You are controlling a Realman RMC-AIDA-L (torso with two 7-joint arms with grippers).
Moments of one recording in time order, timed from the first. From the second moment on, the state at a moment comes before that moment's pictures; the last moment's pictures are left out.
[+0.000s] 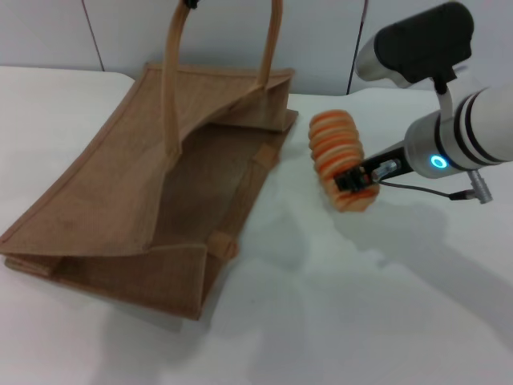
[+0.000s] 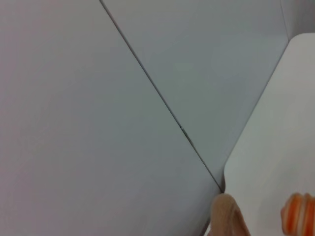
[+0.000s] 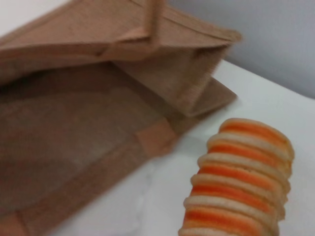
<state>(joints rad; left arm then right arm) -0.79 -2.02 1.20 1.79 -0.50 -1.54 0.76 0.73 2.02 -1.77 -1.19 0.56 1.06 -0.07</state>
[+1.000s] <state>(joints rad) -0.90 -2.03 1.39 1.81 -0.50 -1.49 0.67 0.77 2.03 -1.92 -1.28 0.67 0.98 -0.12</state>
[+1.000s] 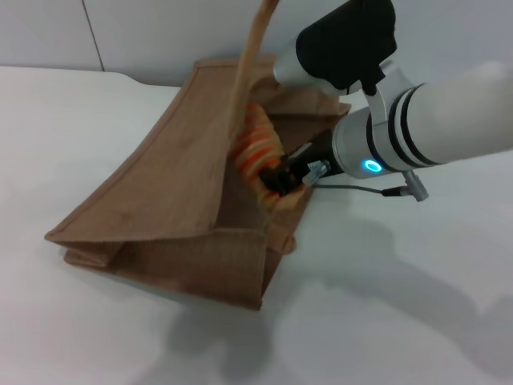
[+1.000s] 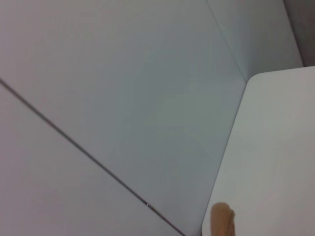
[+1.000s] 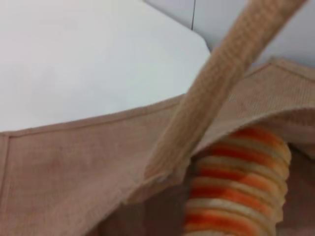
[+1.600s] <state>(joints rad) -0.94 -2.03 1.50 1.86 -0.52 -1.46 0.60 0.88 2.03 -1.91 -0.97 0.80 0.75 -0.26</state>
